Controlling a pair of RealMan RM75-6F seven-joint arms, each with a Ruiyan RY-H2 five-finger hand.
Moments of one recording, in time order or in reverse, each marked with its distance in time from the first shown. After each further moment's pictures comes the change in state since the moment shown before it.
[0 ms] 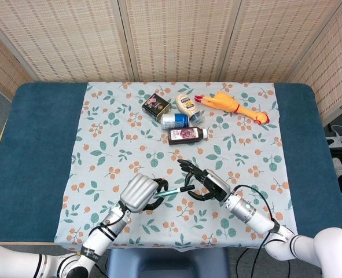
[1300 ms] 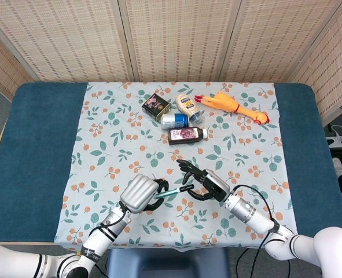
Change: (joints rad) left arm -0.004 0.001 0.004 -0.002 0.000 0.001 -0.002; right arm 0.005 0.002 -0.005 -0.004 -0.002 0.009 0.013
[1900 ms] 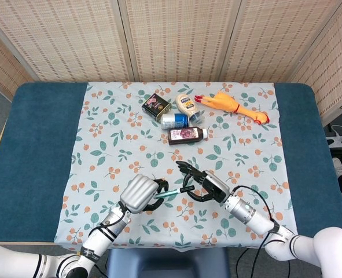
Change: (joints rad) left arm 0.001 0.004 0.001 -0.004 0.000 0.002 -0.003; right arm 0.000 -0.002 -0.006 0.000 -0.004 0.004 -0.005
